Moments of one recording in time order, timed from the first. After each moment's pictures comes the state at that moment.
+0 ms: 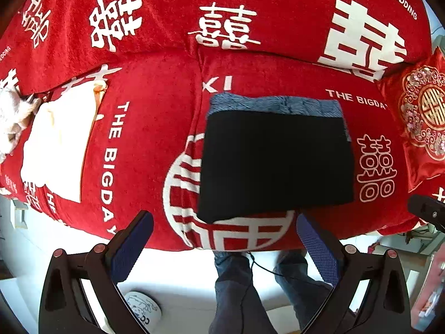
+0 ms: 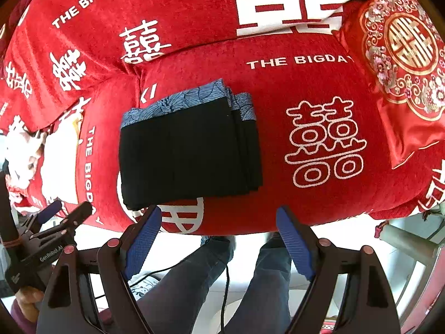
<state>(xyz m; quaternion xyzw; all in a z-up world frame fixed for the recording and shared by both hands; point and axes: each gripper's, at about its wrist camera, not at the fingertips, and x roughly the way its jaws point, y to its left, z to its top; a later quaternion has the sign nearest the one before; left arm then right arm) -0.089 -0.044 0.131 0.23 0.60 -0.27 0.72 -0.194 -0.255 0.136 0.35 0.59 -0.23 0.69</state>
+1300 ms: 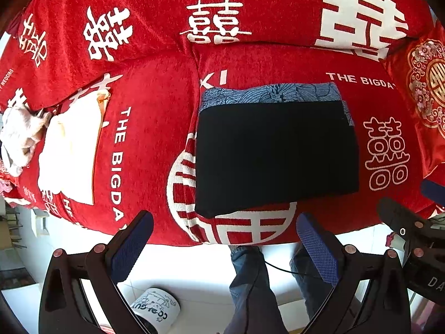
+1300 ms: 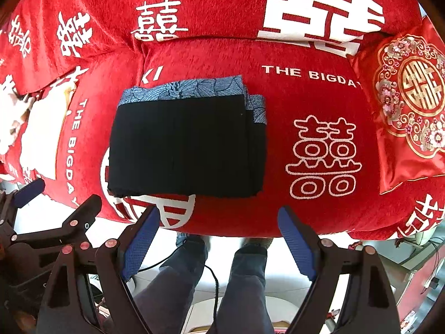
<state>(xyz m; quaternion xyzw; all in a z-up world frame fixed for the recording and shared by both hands) -0.114 -0.074 0.129 0.29 0.58 -0.25 0.71 -0.160 -0.225 0.126 0.25 0.64 -0.23 0.69</state>
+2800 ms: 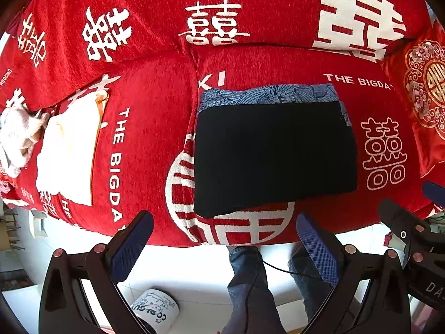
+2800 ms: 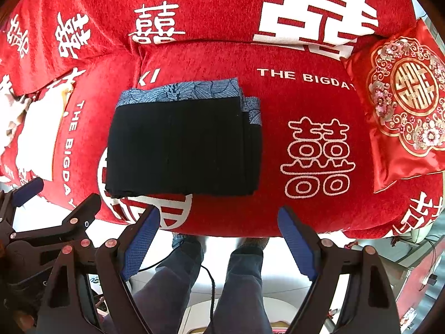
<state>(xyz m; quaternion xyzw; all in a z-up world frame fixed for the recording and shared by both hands) -0.115 -0.074 0.131 0.29 0.58 -0.25 0.71 -0.165 -0.218 0.133 0.24 0.63 -0.25 0.69</state>
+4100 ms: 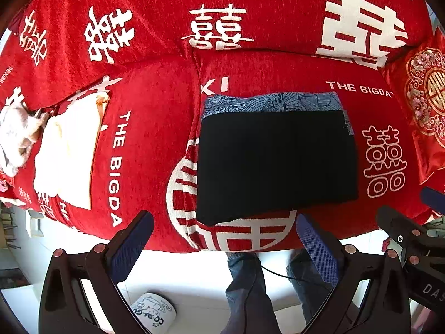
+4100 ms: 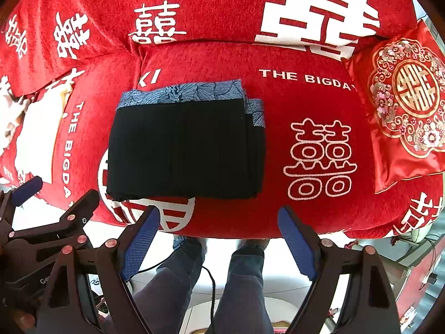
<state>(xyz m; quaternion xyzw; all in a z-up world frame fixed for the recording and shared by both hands) -0.104 -0.074 0.130 0.27 0.58 -0.25 0.72 -0.159 -0.217 0.133 0.24 0.63 -0.25 0.69</state>
